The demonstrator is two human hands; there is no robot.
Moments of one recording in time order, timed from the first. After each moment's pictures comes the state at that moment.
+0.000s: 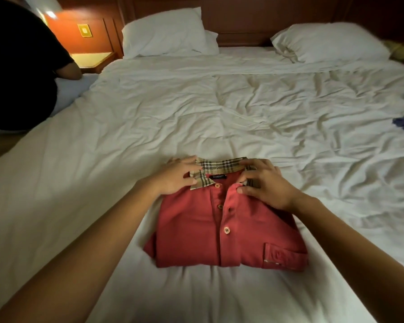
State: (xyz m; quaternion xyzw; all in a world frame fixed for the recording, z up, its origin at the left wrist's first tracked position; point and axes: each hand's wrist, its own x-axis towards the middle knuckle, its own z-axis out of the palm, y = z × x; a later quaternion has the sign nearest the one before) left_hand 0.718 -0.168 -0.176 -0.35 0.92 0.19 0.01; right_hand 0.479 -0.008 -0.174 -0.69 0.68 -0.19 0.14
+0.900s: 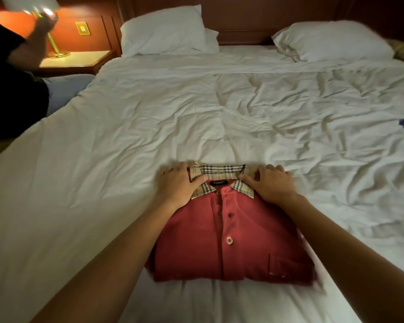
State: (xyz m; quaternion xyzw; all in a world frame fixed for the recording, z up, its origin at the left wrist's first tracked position) left_hand 0.698 -0.159 -0.223 -0.51 0.84 0.07 -0.16; right_hand 0.464 -0.049 -0.211 -0.53 0.84 -0.08 0.04
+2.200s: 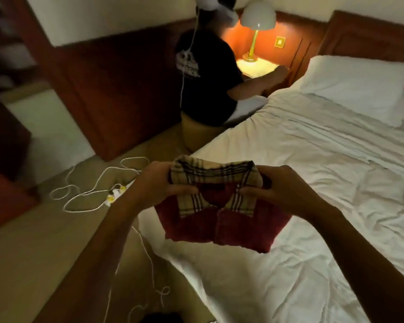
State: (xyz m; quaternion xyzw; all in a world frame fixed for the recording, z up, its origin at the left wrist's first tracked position) left_hand 1.096 -0.013 0.229 -0.63 0.65 0.28 -0.33; right_hand 0.804 -0.098 0.267 -0.87 0.42 -0.10 0.25
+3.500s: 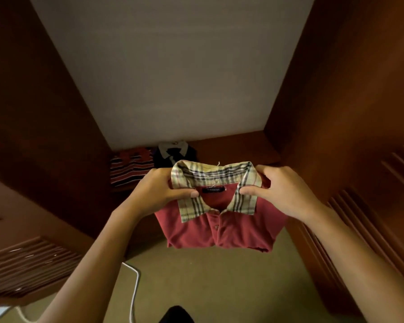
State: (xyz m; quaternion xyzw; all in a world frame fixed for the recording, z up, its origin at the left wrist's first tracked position) left_hand 1.643 0.656 0.225 -0.86 -0.25 -0.15 -0.42; right_hand 1.881 0.458 0.255 -0.80 -0.54 0.13 0.22
